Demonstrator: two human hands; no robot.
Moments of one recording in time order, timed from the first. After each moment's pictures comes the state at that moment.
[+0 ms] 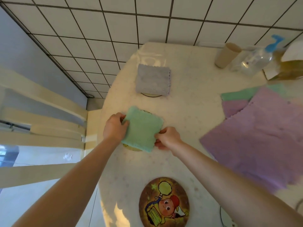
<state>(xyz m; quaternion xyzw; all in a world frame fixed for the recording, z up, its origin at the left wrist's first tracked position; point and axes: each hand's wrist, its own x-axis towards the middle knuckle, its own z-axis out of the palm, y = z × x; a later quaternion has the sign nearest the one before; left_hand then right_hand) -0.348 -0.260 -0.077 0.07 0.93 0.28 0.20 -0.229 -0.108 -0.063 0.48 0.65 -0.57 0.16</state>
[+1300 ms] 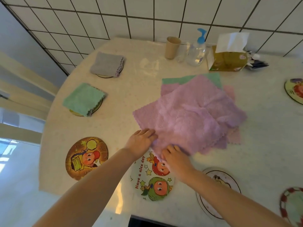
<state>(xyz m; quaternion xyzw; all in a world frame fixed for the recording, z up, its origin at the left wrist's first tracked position) -0.025 -0.058 -0.079 0.50 0.86 0.05 0.11 0.101 0.085 -0.083 -0.02 0.98 -0.09 0.19</state>
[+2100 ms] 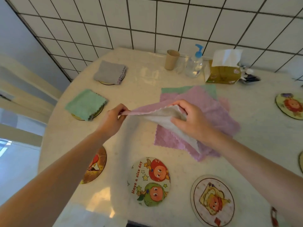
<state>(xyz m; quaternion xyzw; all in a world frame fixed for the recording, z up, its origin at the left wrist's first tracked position) -0.110 -0.093 -0.004 0.25 0.89 0.36 0.10 0.037 0.147 0.086 0.08 0.88 -0.46 -0.03</state>
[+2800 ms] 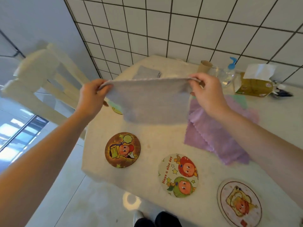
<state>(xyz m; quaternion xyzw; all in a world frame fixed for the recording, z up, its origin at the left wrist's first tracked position) -0.111 -0.244 0.133 0.12 0.89 0.43 -0.07 -0.036 0.067 0.141 0.07 0.86 -0.45 -0.22</state>
